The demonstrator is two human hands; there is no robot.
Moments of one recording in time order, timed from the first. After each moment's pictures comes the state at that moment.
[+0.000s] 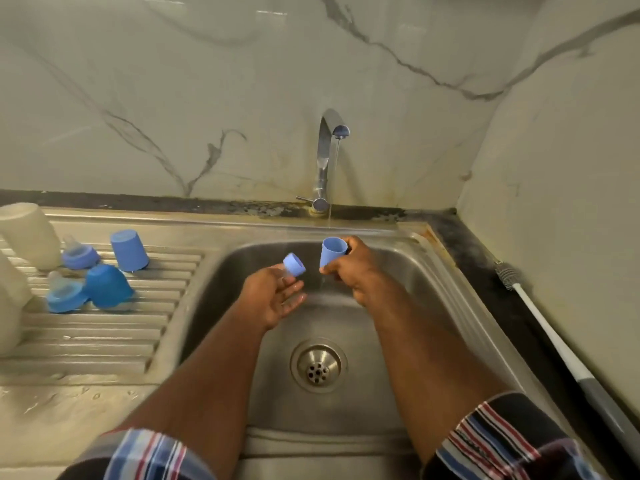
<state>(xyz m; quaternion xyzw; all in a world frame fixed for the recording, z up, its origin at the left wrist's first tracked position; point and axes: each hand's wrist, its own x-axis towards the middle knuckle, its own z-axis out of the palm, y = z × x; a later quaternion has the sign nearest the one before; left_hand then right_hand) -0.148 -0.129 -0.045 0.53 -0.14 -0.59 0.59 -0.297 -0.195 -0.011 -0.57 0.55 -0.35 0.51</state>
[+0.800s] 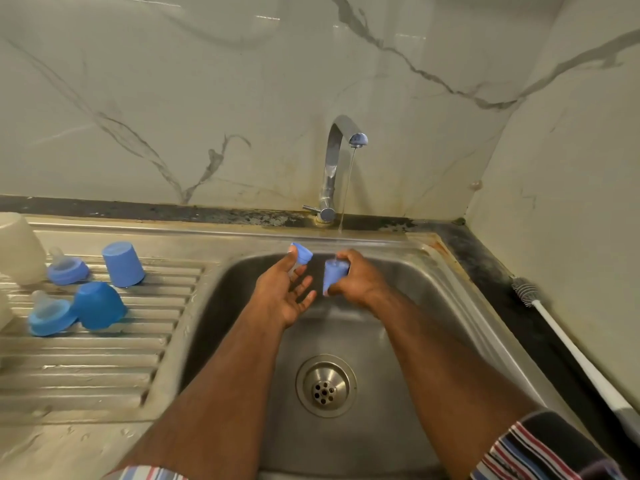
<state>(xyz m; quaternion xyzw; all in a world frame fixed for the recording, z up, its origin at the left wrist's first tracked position) -0.152 -0.158 -0.029 0.48 -0.10 -0.61 0.62 -0.291 -0.214 -0.020 -0.70 0.55 -0.28 0.35</state>
